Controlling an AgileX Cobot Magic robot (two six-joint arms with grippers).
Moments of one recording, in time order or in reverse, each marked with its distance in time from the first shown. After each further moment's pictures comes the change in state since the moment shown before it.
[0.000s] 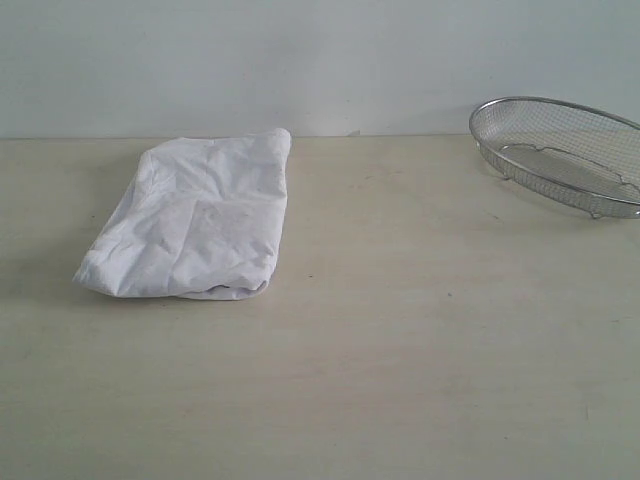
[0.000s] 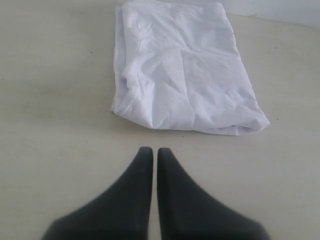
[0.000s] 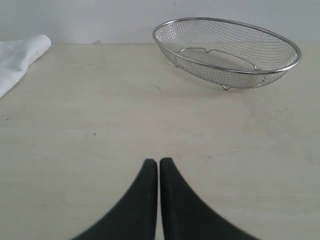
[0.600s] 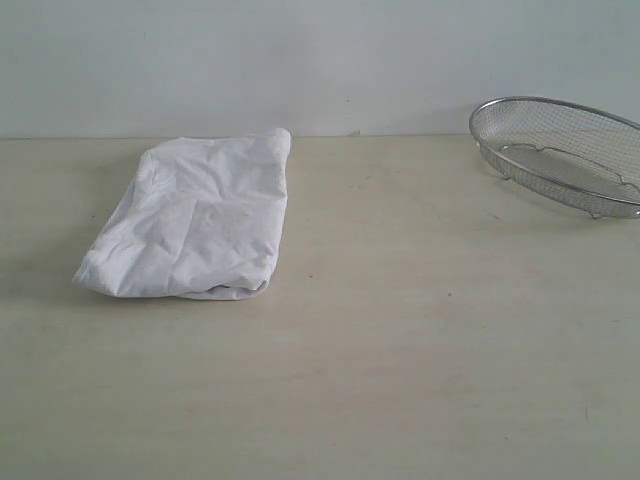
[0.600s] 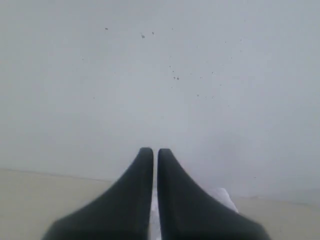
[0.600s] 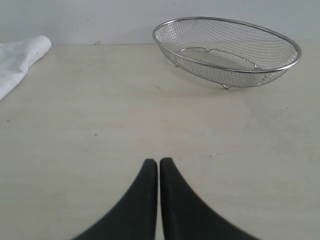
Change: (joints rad) left arm 0.120 -0.692 0.080 0.000 -0.084 0.052; right arm 0.000 0.000 0.000 0.000 0.002 0.013
